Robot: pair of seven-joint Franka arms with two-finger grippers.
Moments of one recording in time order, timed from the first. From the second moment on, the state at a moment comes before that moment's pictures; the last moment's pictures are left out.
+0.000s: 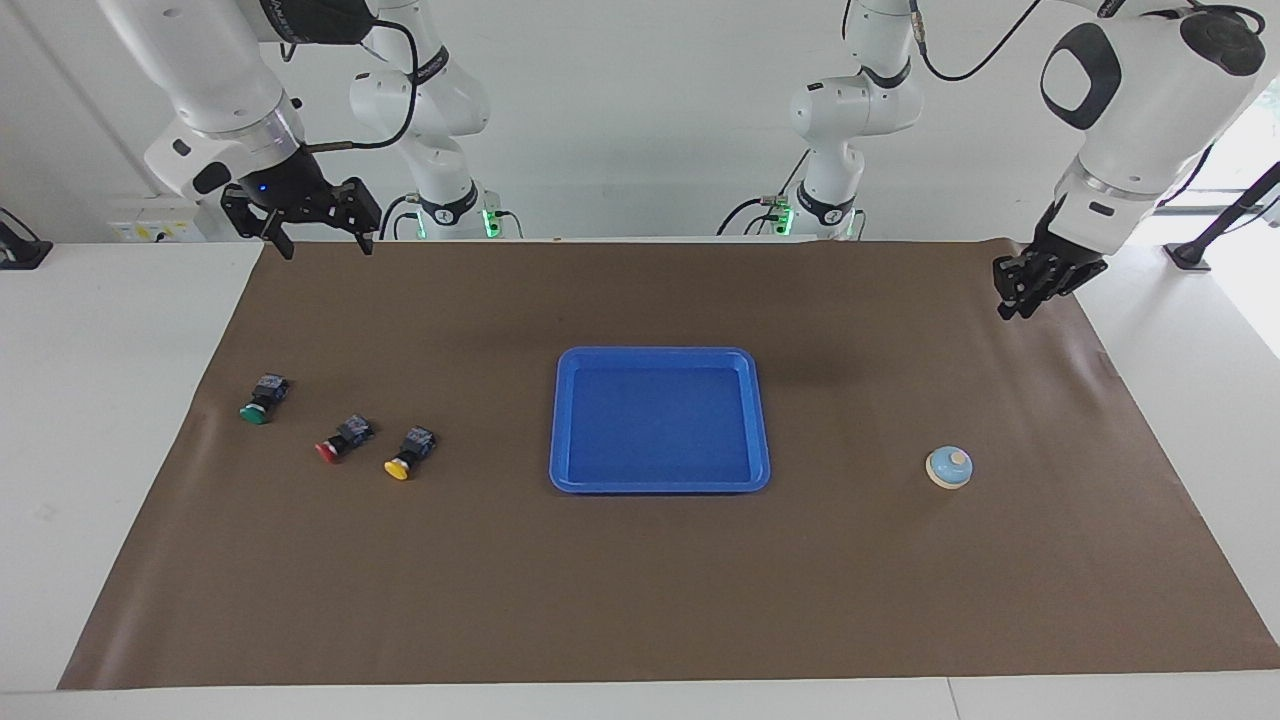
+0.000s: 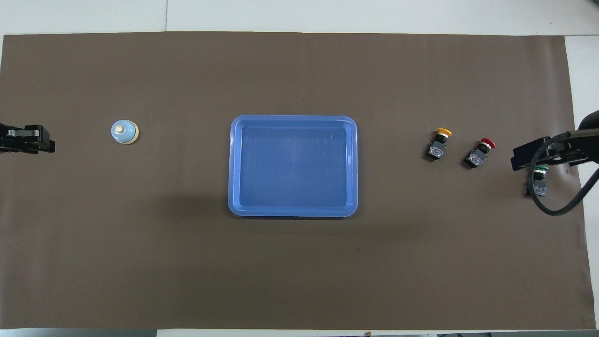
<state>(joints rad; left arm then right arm) 0.05 -0.06 -0.04 -1.75 0.00 1.72 0.00 -0.11 -0.03 0.13 -1.57 0.00 1.44 -0.03</state>
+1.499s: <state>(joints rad) -0.09 -0.06 0.07 -1.64 -0.02 1.53 -0.02 -0.11 -0.03 0.12 -1.57 0.00 1.44 -0.03</state>
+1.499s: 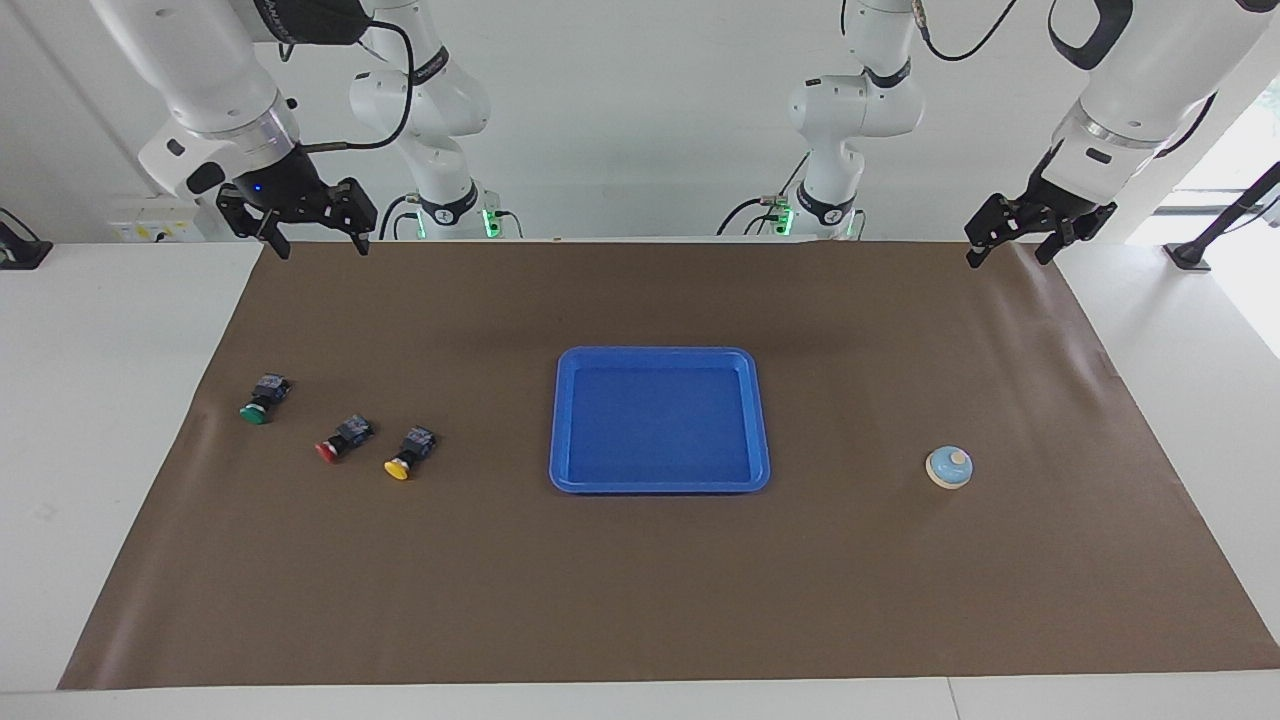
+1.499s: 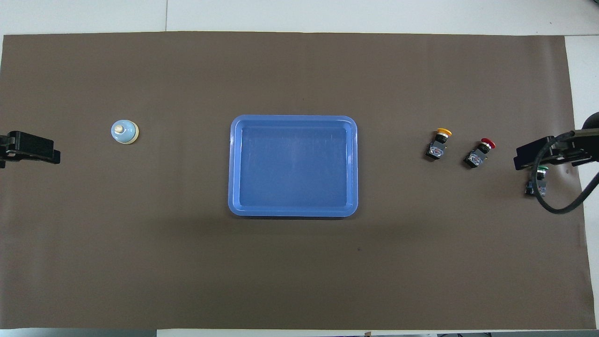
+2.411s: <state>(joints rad) -0.06 -0.06 0.02 -1.63 -0.02 1.48 -0.02 -0.09 -0.09 0.14 -1.87 0.00 1.72 0.14</state>
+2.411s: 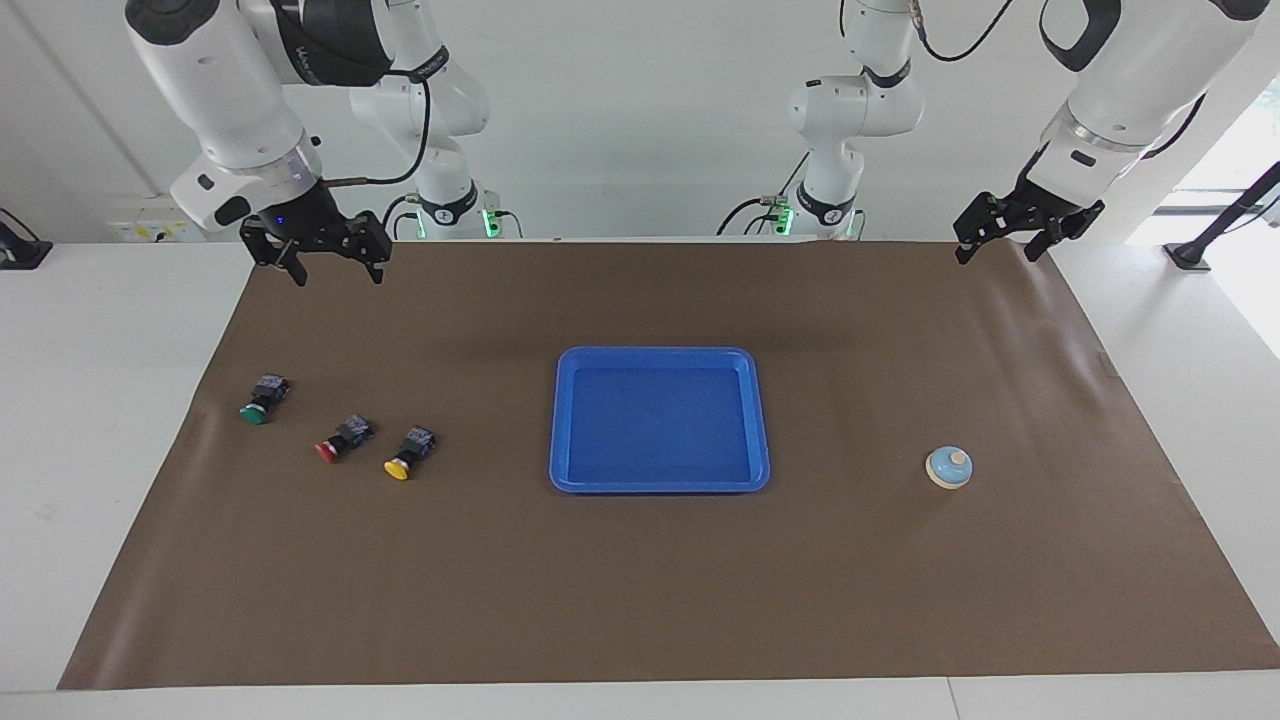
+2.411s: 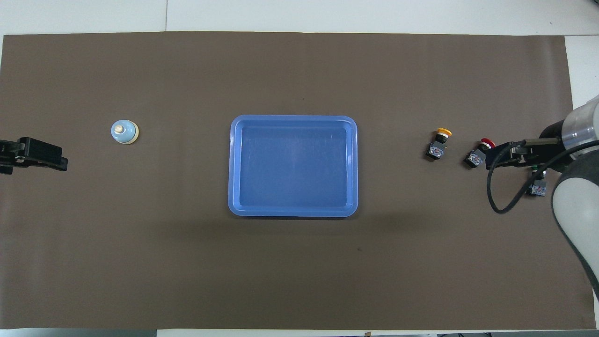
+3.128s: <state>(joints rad) -0.06 -0.06 0.02 -1.63 -0.02 1.48 -0.02 -0.08 0.08 0.14 -2.10 0.00 2.15 0.37</state>
